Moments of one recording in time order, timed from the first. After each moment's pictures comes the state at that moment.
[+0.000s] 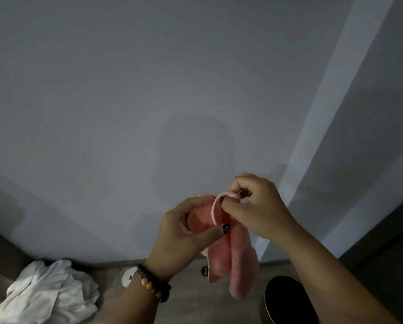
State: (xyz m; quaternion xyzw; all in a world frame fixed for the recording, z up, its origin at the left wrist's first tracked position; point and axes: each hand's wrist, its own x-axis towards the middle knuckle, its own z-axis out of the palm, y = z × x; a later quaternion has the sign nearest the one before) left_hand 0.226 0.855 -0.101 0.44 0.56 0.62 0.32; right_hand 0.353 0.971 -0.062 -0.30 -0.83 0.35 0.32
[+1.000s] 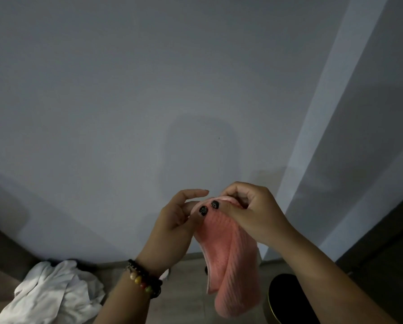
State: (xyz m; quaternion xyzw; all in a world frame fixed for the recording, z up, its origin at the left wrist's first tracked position) left_hand 0.219 0.854 -0.097 0.44 0.54 0.63 0.35; right_hand 0.359 0.968 -0.081 -0.24 -0.78 0.48 0.32
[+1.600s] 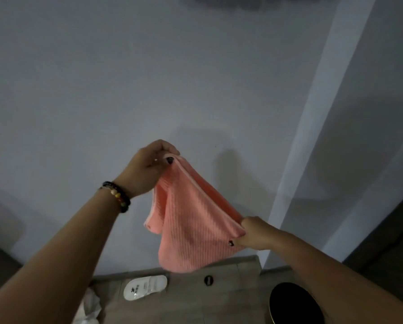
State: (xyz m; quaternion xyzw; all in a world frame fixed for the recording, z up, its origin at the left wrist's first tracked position) left_hand 0.108 0.917 -0.039 0.61 0.62 0.47 0.14; right_hand 0.365 1.033 -0.161 -0.37 -0.87 0.33 -0.07
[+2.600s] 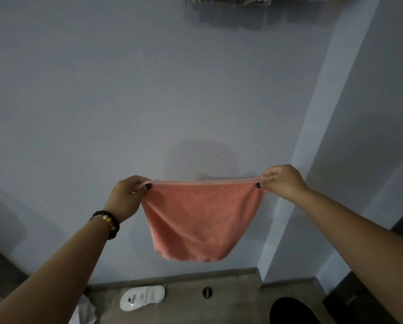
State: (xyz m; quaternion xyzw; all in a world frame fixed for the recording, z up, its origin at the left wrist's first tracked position) left_hand 0.067 0.894 -0.103 0.46 0.76 0.45 0.09; right_hand 0.379 1.123 -0.078 -0.48 -0.78 0.31 0.25
